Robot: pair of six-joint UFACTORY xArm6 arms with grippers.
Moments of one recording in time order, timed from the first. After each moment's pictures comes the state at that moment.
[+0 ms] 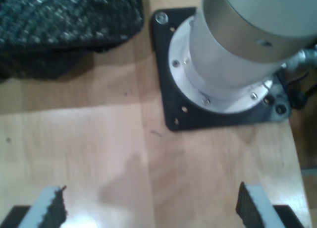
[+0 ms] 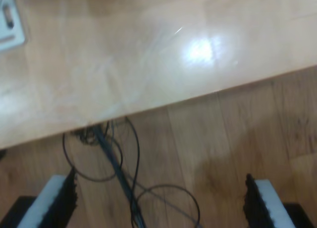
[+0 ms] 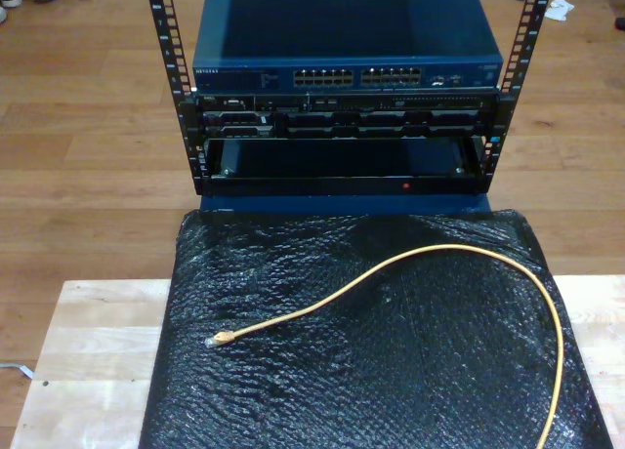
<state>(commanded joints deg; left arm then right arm) 57.4 -29.7 -34.0 -8.1 95.3 -205.6 -55.6 -20.4 -49.3 12.2 83.0 -129.3</state>
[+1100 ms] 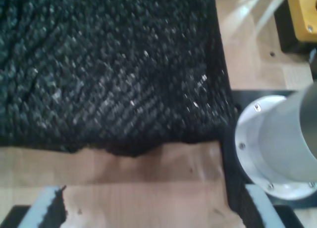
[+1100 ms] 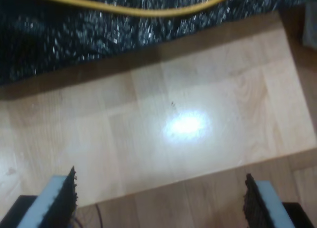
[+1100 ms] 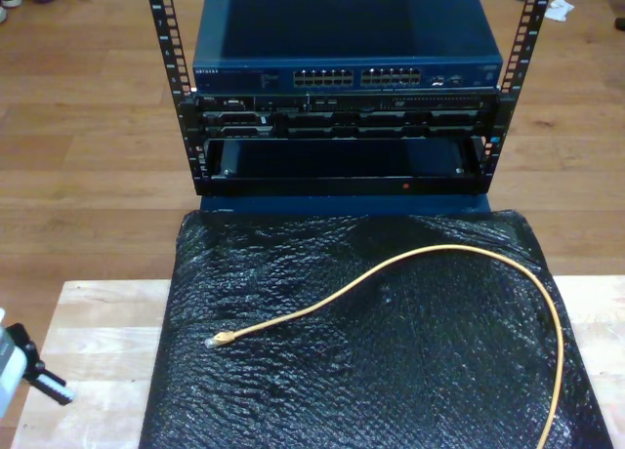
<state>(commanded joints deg) 40.7 -29.4 -34.4 -20.5 94.8 -226.6 -45.0 -8.3 -63.1 23.9 87.6 -122.5</state>
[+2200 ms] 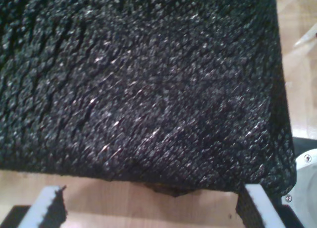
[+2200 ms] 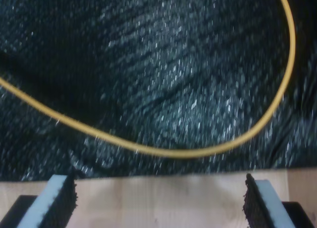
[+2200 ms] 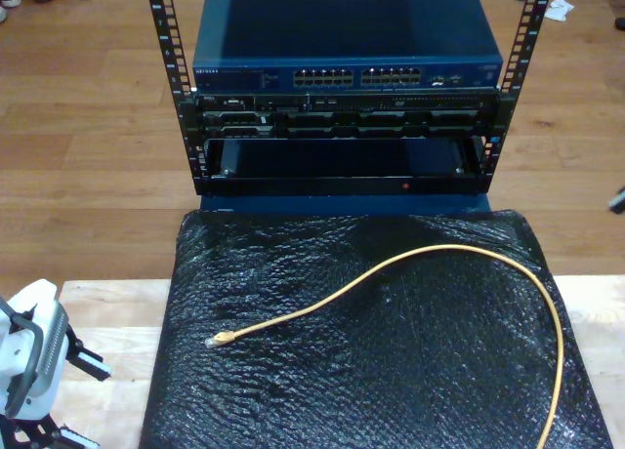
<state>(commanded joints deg) 34.6 -29.3 -31.3 -26.1 86.4 -235.8 -20.2 -7.8 -63.8 24.8 85.0 -111.7</state>
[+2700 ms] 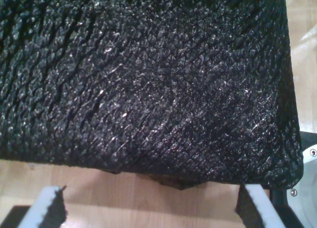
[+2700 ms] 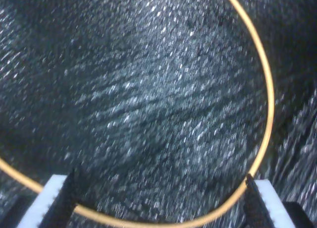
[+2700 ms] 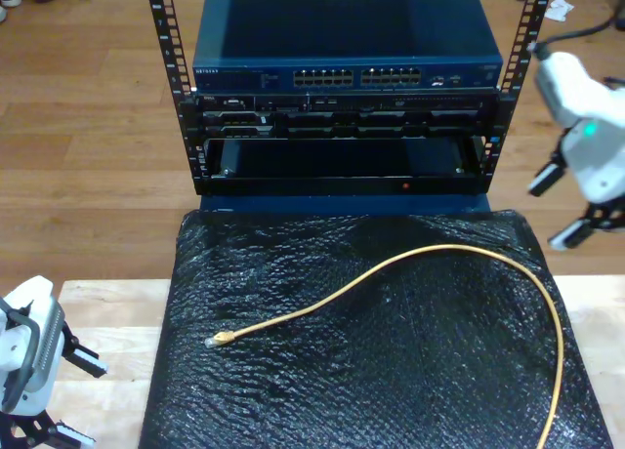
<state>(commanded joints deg) 34.8 -28.0 -31.6 -26.1 85.9 -235.8 -8.4 -6.8 -64.1 25.0 79.1 -105.8</state>
